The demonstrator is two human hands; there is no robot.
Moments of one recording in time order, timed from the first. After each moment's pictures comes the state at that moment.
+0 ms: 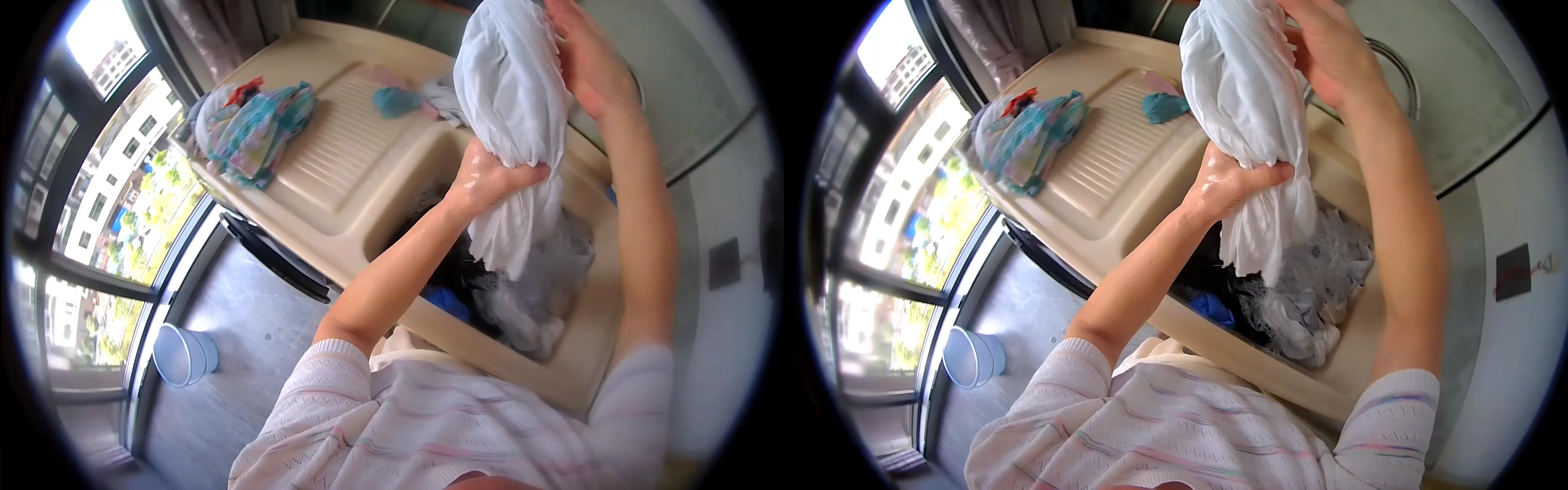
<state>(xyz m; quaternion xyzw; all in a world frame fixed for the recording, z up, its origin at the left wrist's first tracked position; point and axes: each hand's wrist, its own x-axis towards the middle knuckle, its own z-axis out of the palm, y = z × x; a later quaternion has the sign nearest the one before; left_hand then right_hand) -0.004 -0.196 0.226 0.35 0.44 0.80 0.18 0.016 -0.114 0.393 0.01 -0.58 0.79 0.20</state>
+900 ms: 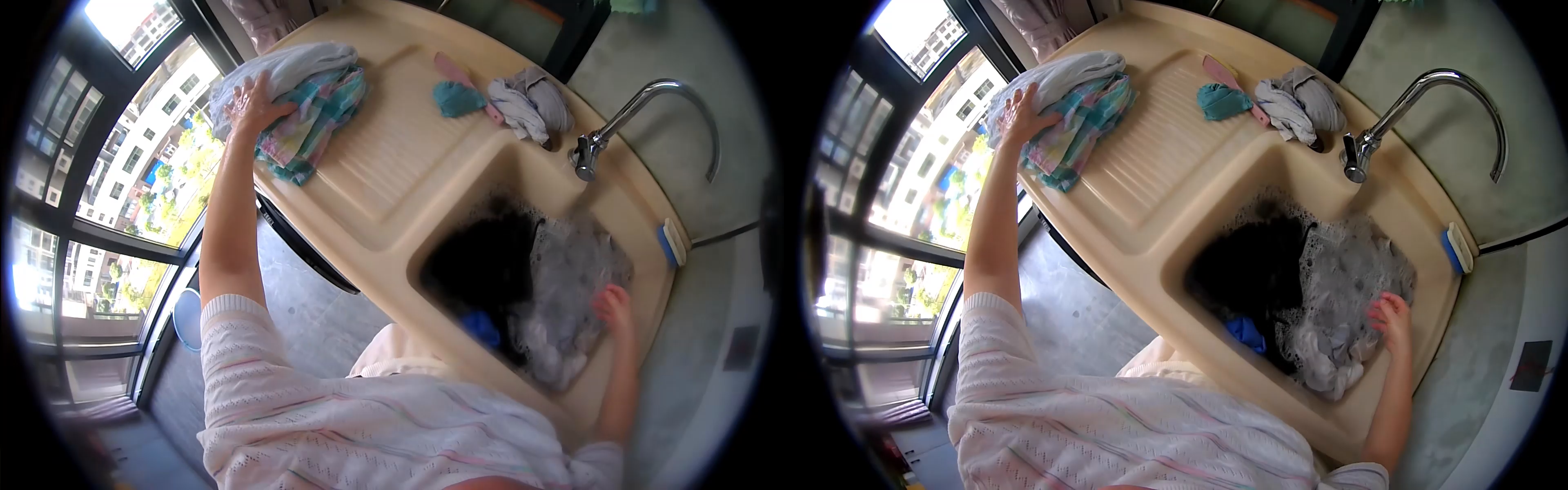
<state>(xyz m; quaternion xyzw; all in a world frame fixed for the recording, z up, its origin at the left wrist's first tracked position) -0.319 -0.489 0.168 0.05 0.99 0.04 -0.13 0.226 0.067 0.078 -0.47 -0.66 0.59 0.05</state>
